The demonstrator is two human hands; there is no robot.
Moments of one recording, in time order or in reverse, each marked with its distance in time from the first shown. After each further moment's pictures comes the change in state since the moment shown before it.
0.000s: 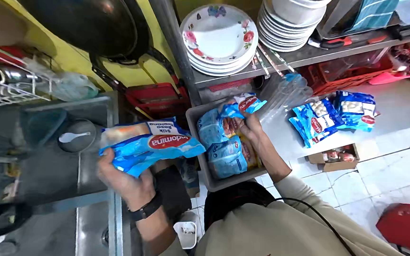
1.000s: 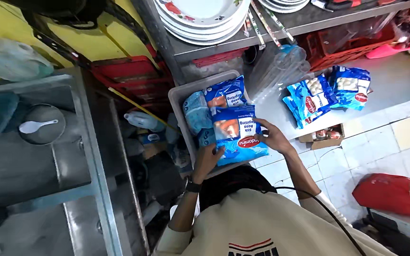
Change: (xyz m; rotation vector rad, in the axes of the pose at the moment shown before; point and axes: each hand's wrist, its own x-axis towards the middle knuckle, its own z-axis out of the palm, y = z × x) left_hand -0.115 -0.147 0.024 0.995 -1.062 -0.450; right_hand -0.090 -0.050 -0.150 -1.299 -0.323 -0.144
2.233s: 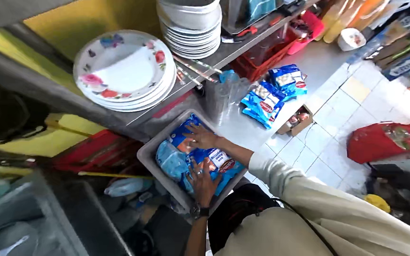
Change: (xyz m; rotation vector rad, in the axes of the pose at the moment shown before) left_hand 0.067 -0.022 0.063 0.619 0.177 0.227; right_hand 0.173 0.004 0.064 -0.519 0.328 -0.707
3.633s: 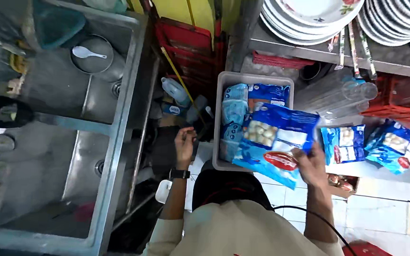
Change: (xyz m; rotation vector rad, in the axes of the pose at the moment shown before) left_hand -0.141 -0.106 -0.051 -1.078 0.595 -0.716; right_hand -0.089 -0.113 -0.140 0.643 -0.156 0.523
